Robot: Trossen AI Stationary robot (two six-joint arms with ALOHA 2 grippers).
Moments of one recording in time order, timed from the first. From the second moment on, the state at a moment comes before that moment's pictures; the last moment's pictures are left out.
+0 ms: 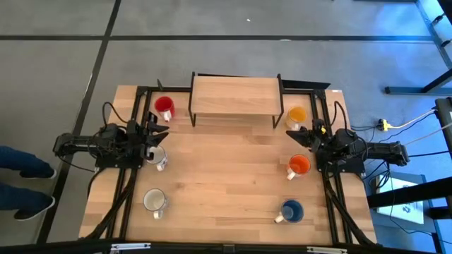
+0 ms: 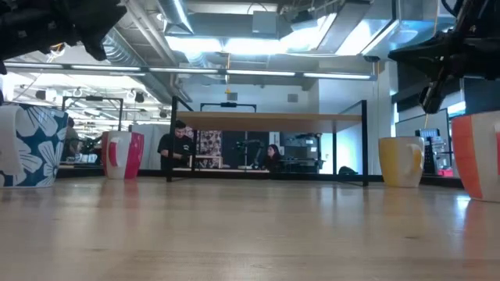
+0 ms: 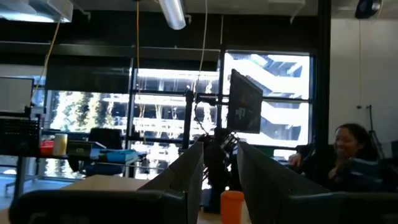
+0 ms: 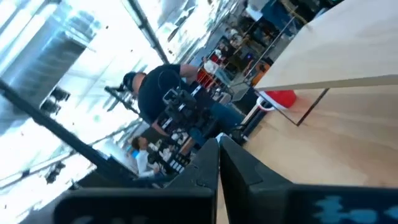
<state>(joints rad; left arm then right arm) 0.01 0.02 0.01 0.48 -0.11 -0.05 -0.03 0.00 0.01 0.18 0.18 0.90</state>
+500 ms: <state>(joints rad) 0.01 0.02 0.01 0.58 -0.30 -0.46 -0.03 0.00 0.01 0.22 0.36 0.91</state>
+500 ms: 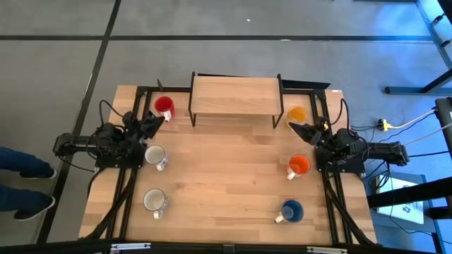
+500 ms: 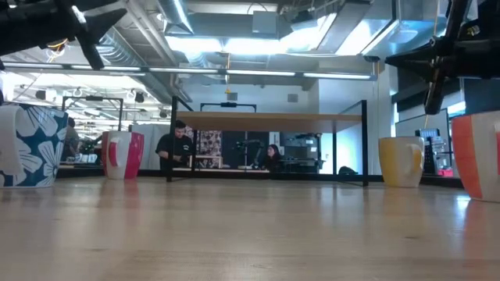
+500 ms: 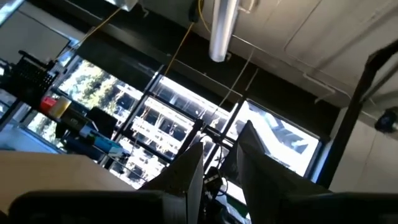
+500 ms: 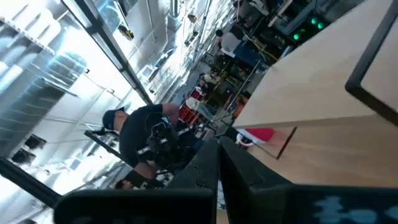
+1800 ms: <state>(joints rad) 0.05 0.73 0.88 -0.25 -0.77 -0.55 -0.03 0.00 0.01 0.23 0.22 0.65</state>
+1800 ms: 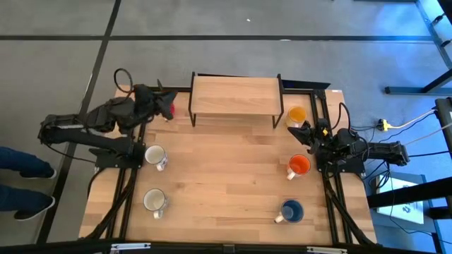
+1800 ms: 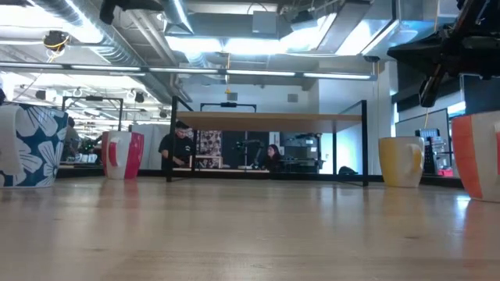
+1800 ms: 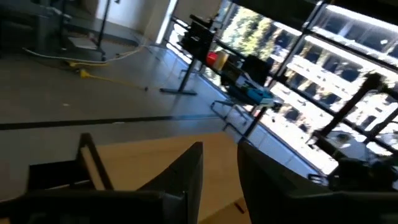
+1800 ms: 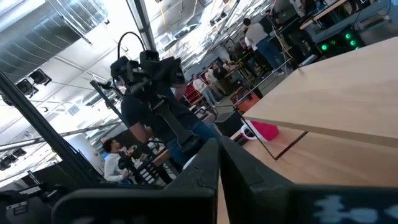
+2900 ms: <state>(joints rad) 0.89 1.17 1.17 -1.05 0.01 -0.29 -0.03 0.00 0.01 0.23 0.30 0.73</state>
